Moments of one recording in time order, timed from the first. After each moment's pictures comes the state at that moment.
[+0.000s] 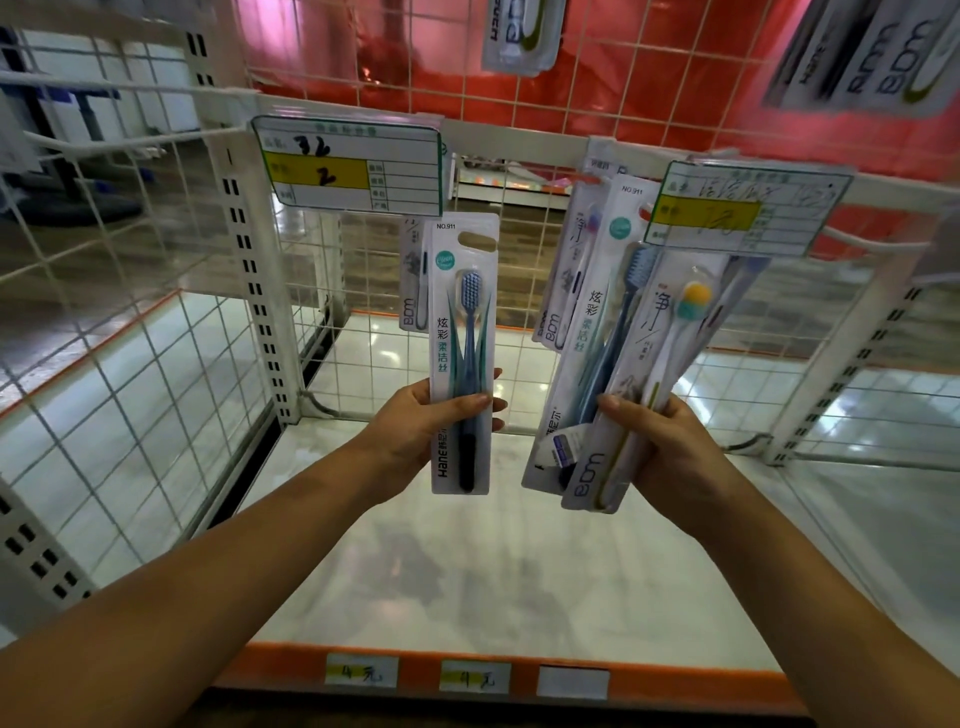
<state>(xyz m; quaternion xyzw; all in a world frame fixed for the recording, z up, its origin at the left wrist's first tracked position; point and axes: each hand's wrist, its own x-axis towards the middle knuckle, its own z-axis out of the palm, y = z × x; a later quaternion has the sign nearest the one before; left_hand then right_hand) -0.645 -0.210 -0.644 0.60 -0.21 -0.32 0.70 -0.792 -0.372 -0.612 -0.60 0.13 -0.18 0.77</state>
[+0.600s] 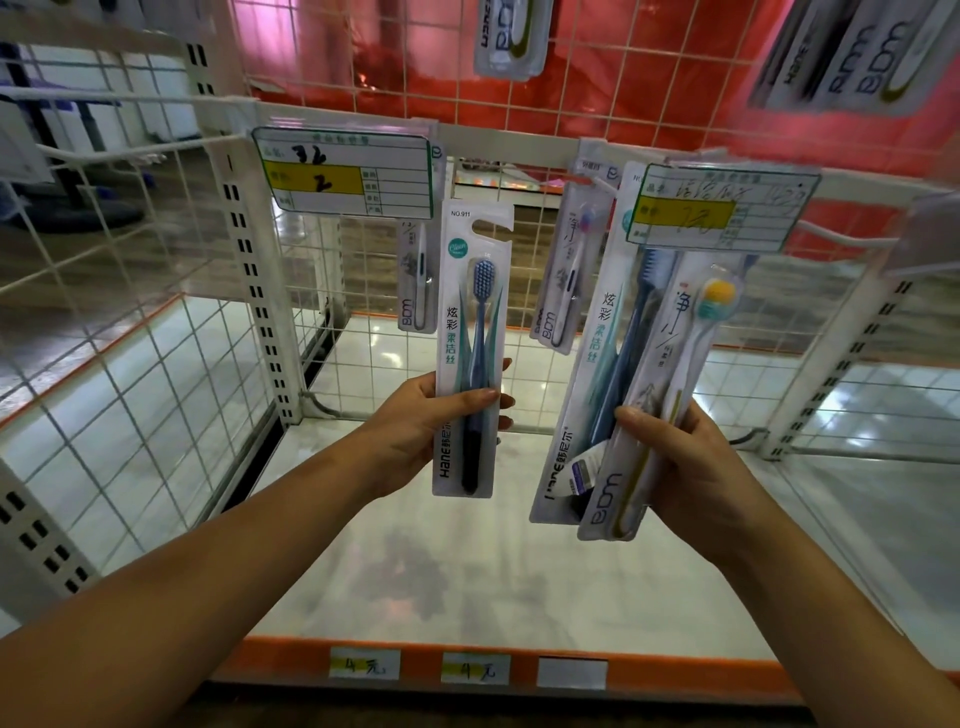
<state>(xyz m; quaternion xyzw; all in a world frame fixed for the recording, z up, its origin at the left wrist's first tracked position) -0.654 -0.208 -0.630 0.59 -0.26 -0.33 0.69 -0.821 -0.363 -0.609 -0.59 0.09 -0.18 0.78</state>
